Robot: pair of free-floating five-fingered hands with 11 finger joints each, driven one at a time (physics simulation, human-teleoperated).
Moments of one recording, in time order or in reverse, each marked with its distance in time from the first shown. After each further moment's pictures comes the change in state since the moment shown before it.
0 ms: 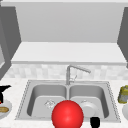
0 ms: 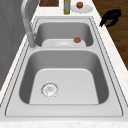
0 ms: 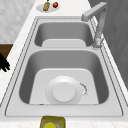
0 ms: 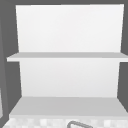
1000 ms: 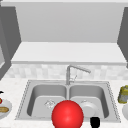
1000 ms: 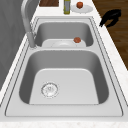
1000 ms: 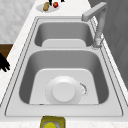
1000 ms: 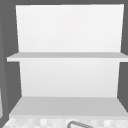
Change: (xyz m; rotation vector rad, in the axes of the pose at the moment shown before) left hand -0.006 -0.052 0.108 0.019 -0.004 -0.023; right hand 0.000 0.000 0.000 0.000 0.000 0.000
